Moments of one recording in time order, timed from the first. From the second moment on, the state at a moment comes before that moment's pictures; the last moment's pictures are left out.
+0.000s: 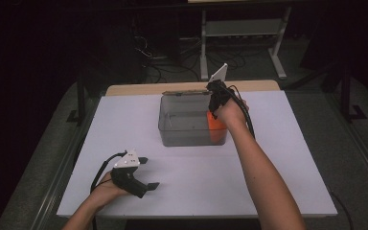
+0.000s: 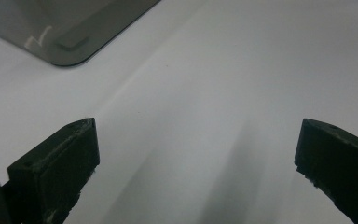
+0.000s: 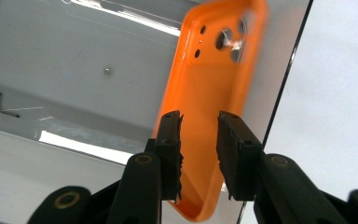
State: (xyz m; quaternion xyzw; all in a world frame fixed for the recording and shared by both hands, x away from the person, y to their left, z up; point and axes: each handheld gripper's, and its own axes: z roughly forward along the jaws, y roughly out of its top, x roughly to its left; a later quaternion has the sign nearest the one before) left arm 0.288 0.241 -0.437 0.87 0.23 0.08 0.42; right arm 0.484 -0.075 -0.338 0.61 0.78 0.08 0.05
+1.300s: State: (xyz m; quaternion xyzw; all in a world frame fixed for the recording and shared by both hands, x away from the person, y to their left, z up) left arm 0.287 0.240 -0.437 0.87 0.23 0.08 0.42; right arm 0.471 -0.089 -0.318 0.56 0.80 0.16 0.12
